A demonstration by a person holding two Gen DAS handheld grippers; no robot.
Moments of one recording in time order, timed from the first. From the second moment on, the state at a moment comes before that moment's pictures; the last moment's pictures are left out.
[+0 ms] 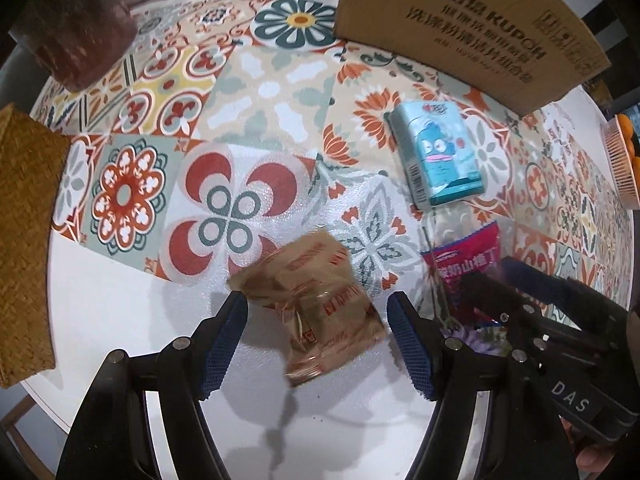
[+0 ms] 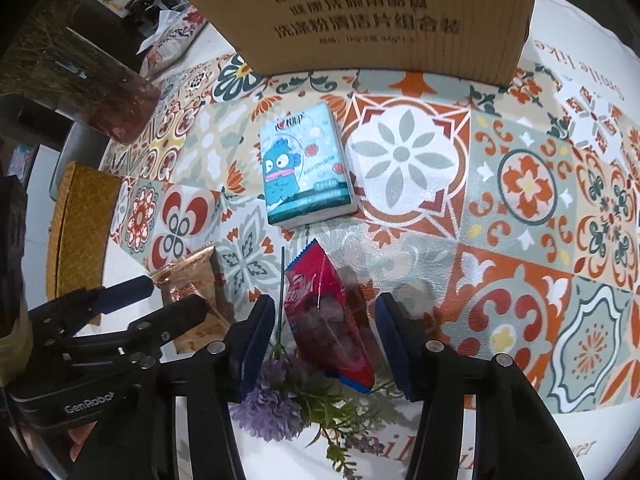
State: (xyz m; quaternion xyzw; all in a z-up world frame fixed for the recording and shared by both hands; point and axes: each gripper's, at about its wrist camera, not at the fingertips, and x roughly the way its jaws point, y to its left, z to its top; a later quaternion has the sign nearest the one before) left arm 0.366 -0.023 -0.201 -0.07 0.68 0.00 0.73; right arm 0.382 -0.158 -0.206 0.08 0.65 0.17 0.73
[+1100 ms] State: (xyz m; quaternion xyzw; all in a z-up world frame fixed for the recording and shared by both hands) left arm 0.345 -0.018 -0.201 -0.05 0.65 -0.02 0.76; right arm 0.363 -0.153 -0.206 0.08 0.62 0.14 0.77
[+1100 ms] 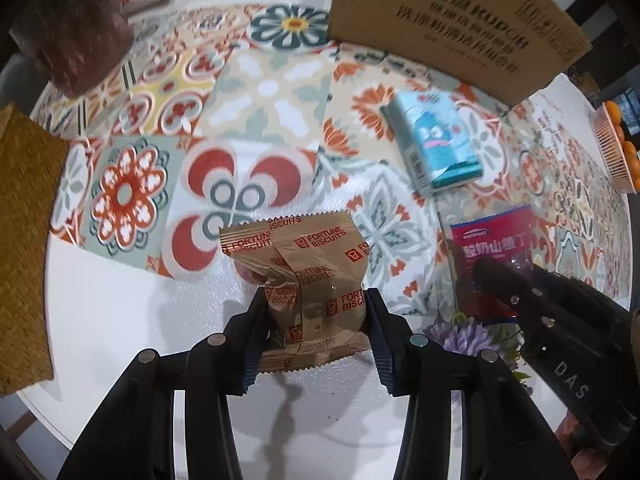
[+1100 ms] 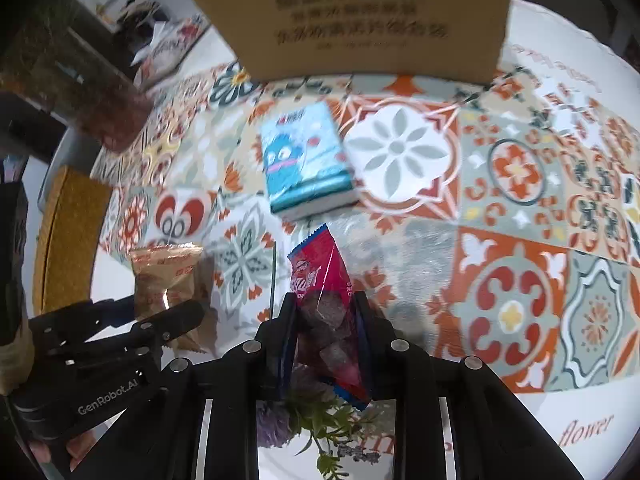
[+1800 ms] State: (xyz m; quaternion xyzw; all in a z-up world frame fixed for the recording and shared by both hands) left arm 0.357 -0.034 -0.113 -0.01 0.54 -0.07 0.84; right arm 0.351 -0.172 -0.119 0.08 0.52 0.09 0.84
